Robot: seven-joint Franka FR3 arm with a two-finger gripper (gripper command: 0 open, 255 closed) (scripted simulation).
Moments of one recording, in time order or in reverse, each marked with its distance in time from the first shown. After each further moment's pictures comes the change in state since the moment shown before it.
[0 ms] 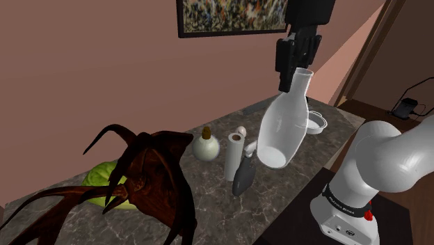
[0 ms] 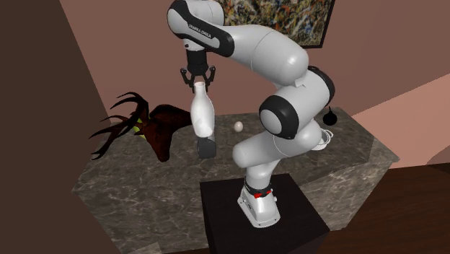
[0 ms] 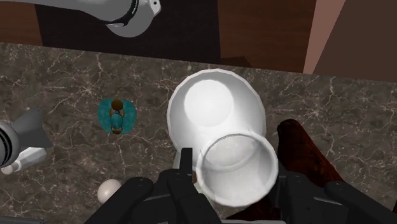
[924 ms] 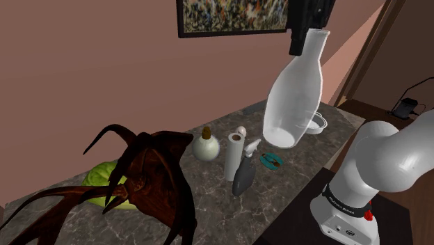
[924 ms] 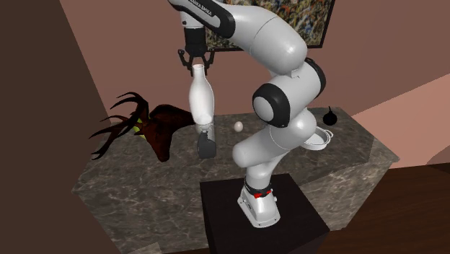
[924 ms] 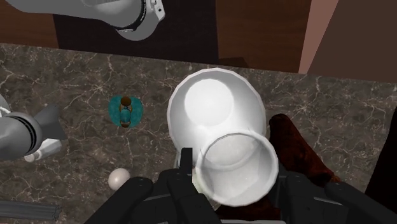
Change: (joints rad) arm -0.015 0.111 -0.008 0.281 -0.020 -0.171 0.028
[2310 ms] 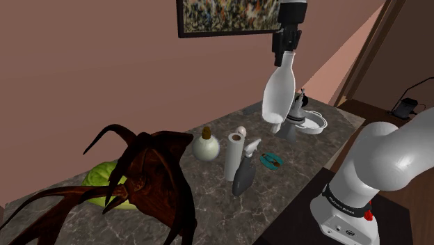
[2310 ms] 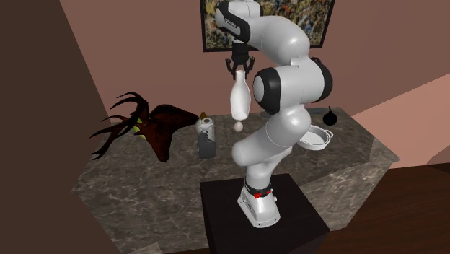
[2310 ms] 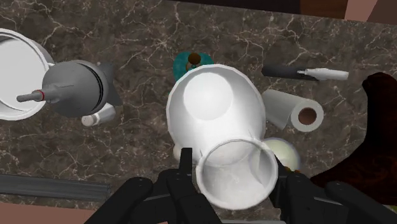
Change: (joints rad) arm -0.085 0.050 -0.357 -0.242 -0.242 0.261 -0.468
